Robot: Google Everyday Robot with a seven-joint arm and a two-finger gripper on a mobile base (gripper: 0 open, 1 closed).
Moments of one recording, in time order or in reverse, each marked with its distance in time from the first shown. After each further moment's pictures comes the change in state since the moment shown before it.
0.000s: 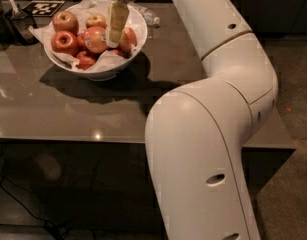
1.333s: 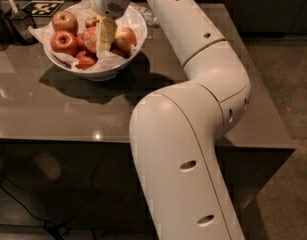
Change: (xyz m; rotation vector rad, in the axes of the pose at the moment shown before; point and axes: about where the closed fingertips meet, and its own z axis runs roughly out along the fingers) arm -0.007 -0.002 0.060 -0.068 -0.027 0.003
